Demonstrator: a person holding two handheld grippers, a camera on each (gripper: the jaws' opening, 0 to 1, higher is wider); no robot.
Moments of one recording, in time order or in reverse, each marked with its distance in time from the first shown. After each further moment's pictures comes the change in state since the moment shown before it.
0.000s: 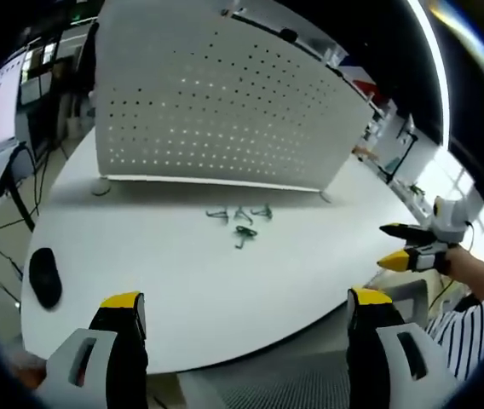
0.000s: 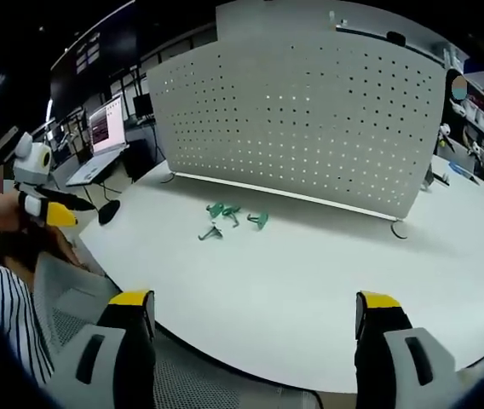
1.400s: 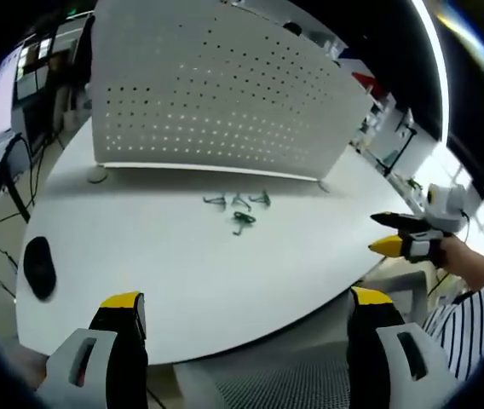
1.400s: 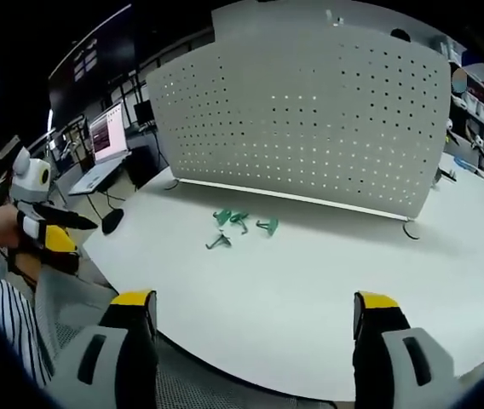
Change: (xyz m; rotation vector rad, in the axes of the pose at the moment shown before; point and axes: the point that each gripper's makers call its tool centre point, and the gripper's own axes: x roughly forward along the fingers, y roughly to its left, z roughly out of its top) left arm 0.003 -0.001 -0.014 -0.036 0.038 -0.030; right arm 0.022 0.015 0.009 0.028 -0.021 0.042
